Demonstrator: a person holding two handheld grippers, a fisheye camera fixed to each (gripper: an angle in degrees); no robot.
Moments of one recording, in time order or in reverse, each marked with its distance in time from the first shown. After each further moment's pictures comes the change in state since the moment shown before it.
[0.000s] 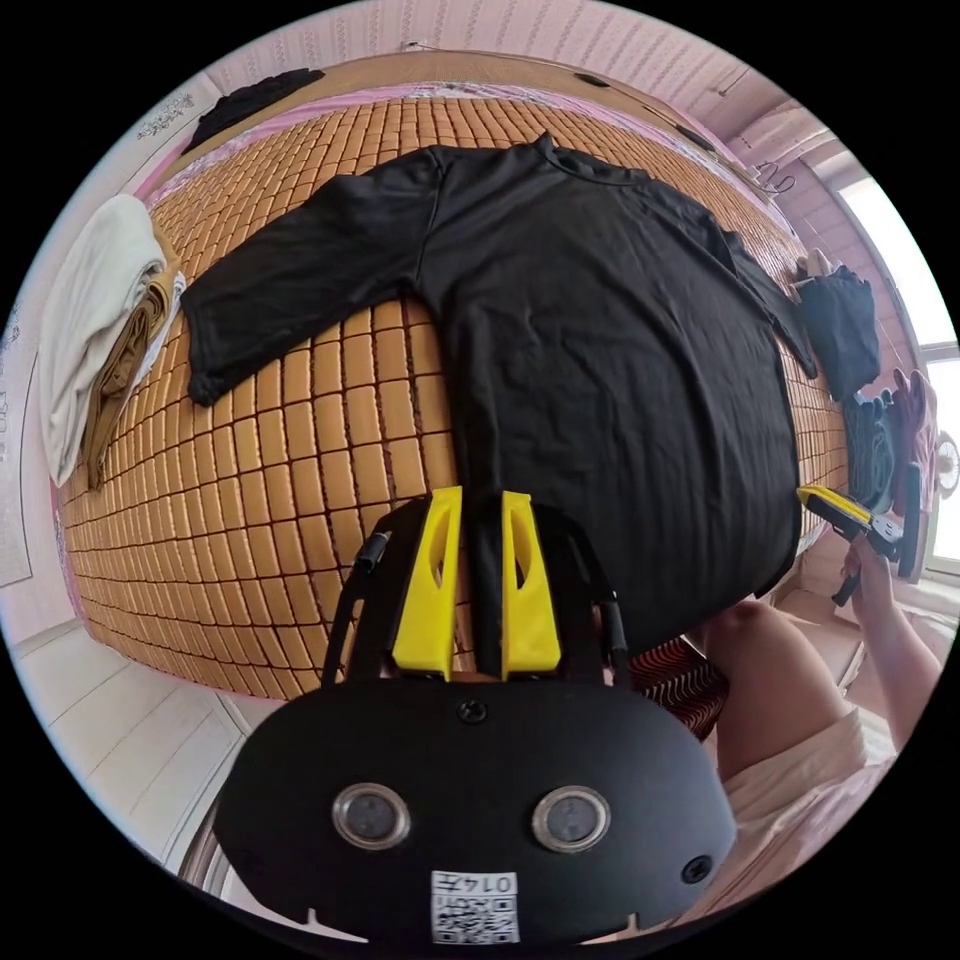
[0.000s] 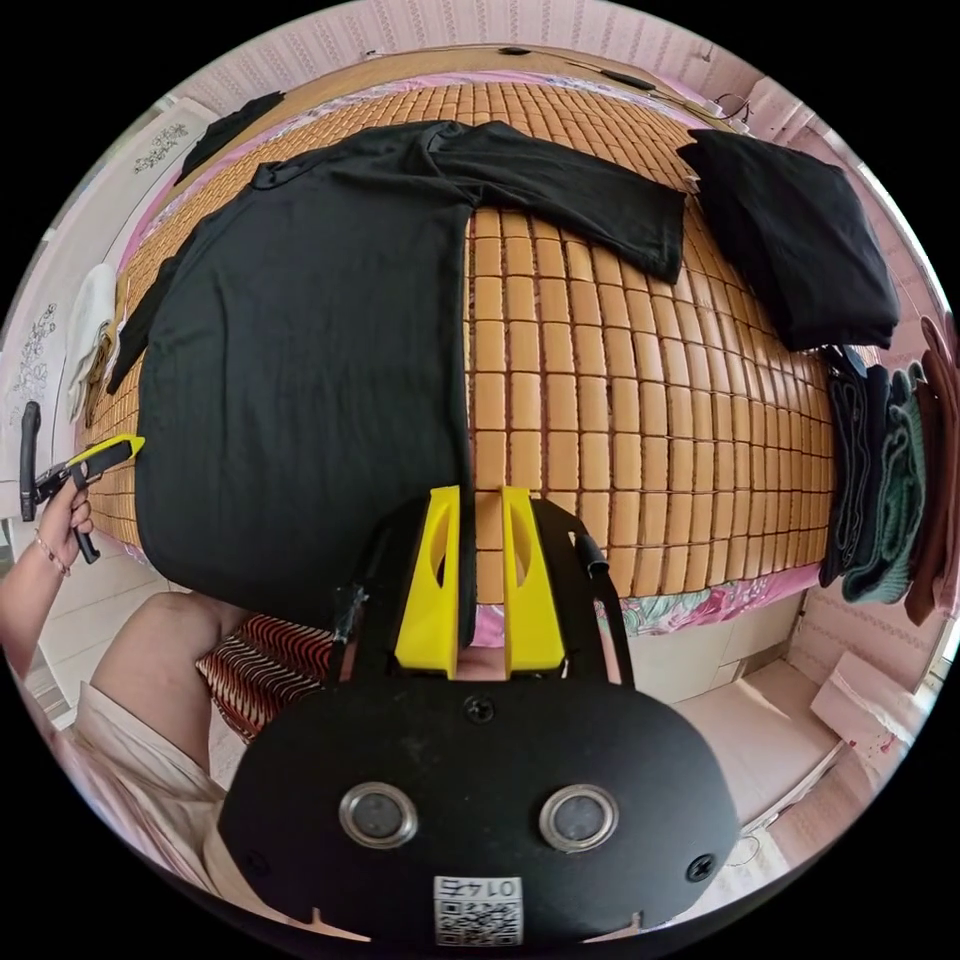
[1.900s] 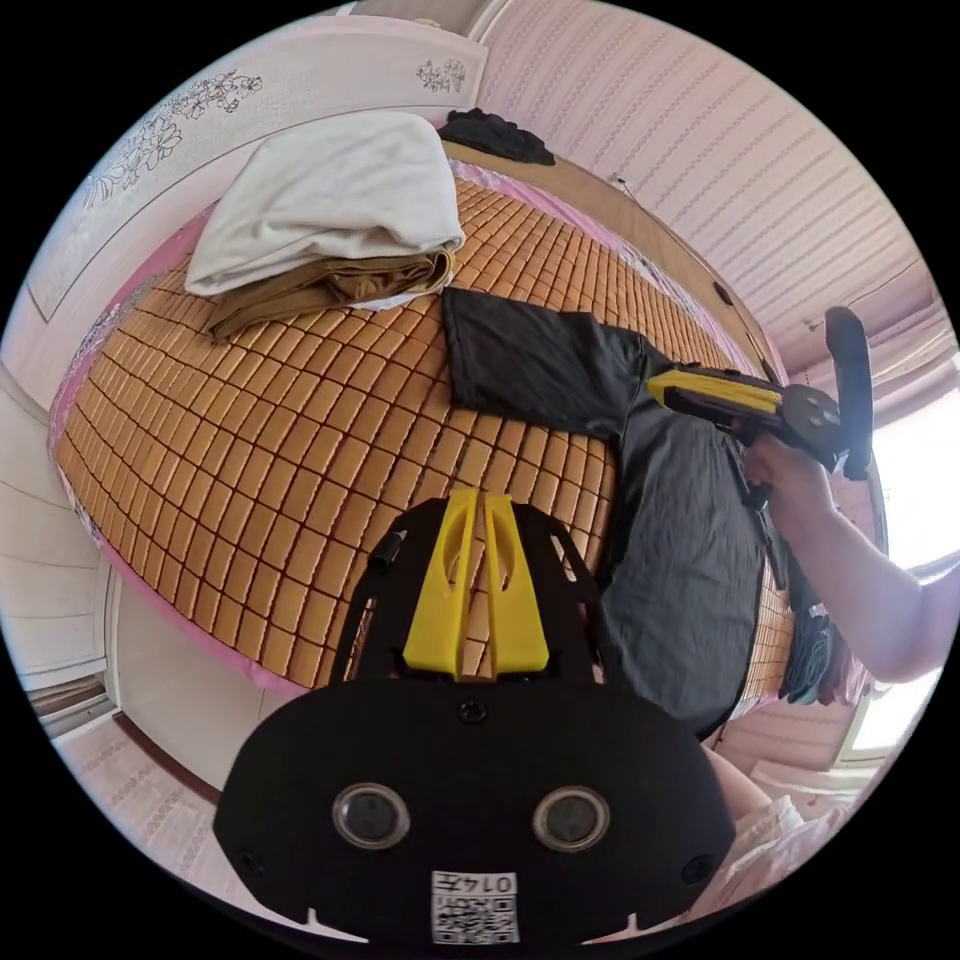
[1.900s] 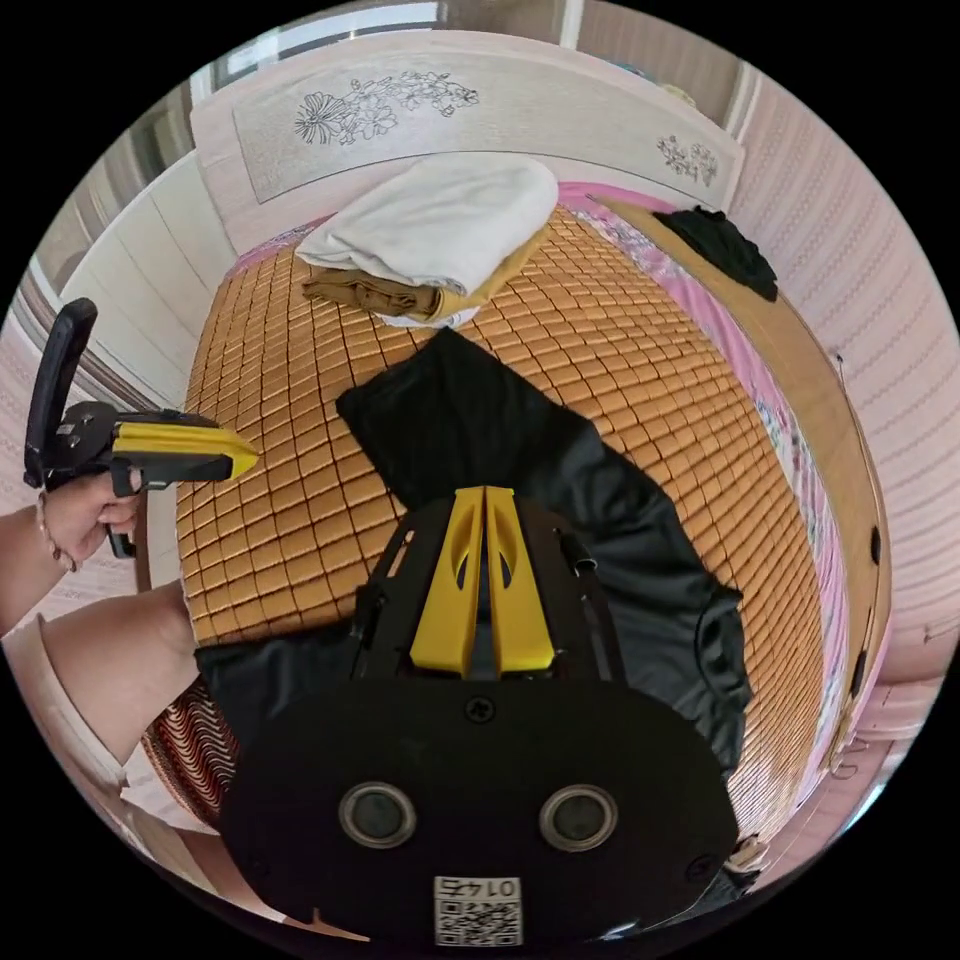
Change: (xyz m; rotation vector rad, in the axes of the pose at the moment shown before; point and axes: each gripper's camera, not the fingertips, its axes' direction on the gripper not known) left arm -0.282 0.123 -0.256 0.366 0.126 -0.473; right arm -0.533 -0.296 -0.032 0.302 -0.046 -1.144
